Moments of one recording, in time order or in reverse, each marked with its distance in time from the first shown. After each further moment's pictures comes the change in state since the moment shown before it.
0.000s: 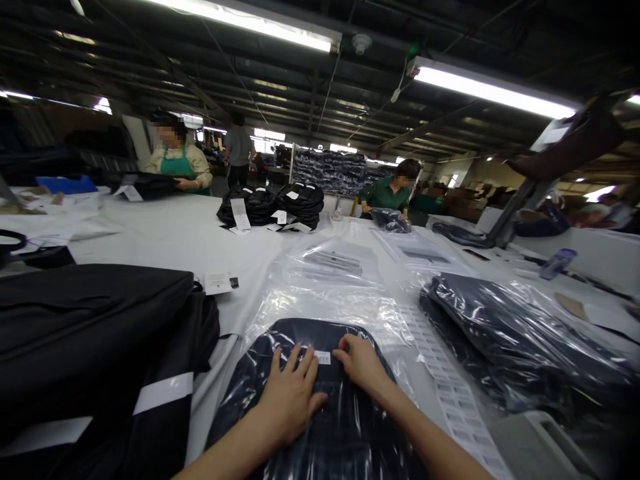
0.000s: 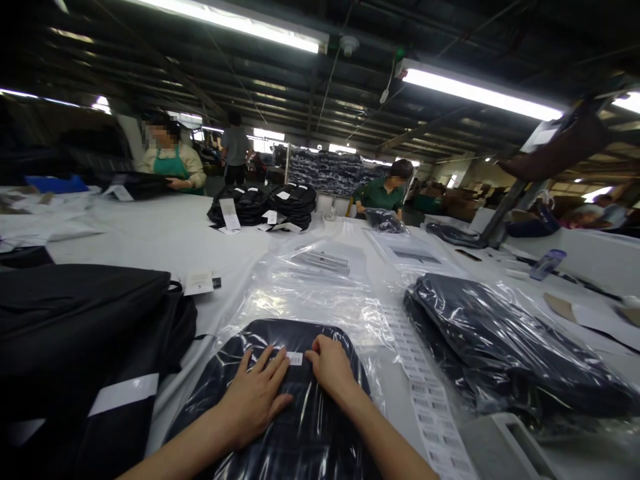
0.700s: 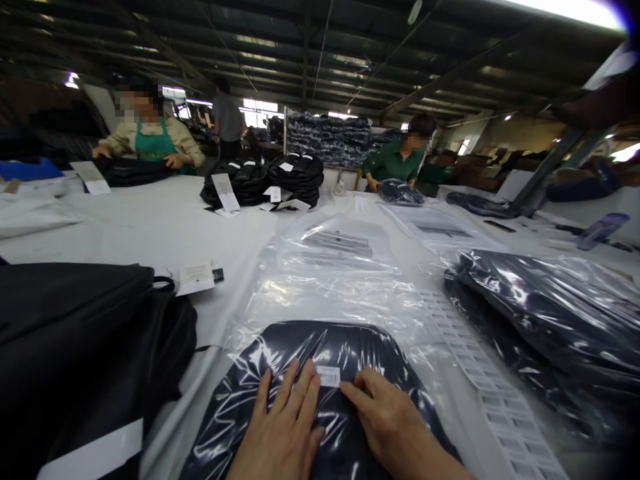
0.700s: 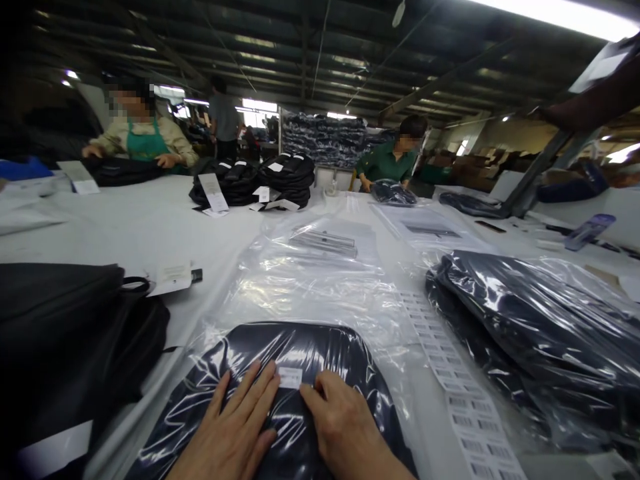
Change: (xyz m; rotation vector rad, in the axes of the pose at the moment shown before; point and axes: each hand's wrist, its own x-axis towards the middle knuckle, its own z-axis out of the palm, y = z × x) left_hand 0.004 -0.018 0.019 -0.032 -0.050 0.019; right_hand -0.025 0.042 0.017 -0.404 0.161 -0.704
